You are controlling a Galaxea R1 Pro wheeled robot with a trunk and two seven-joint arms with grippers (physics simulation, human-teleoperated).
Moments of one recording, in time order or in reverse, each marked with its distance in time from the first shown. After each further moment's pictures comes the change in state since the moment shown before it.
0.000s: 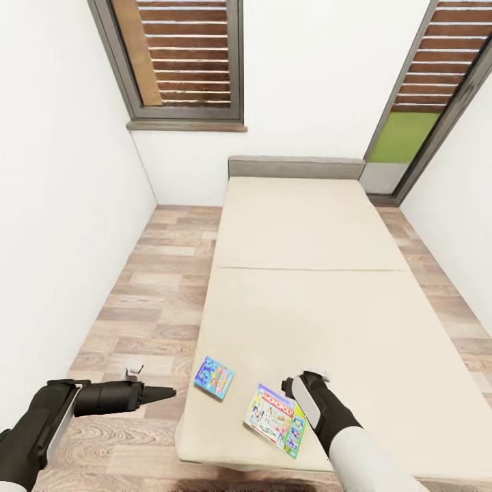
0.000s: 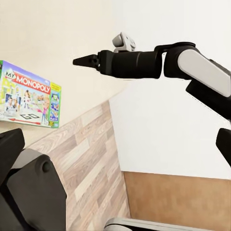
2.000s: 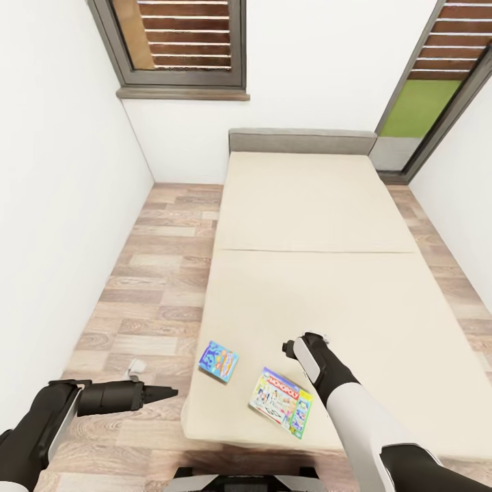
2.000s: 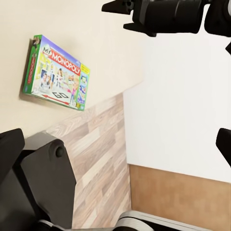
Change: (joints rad) left arm 0.000 -0.007 0.000 0.001 0.000 -0.016 0.079; right arm -0.172 -0.008 -0.034 0.013 0.012 0.046 0.004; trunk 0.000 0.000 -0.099
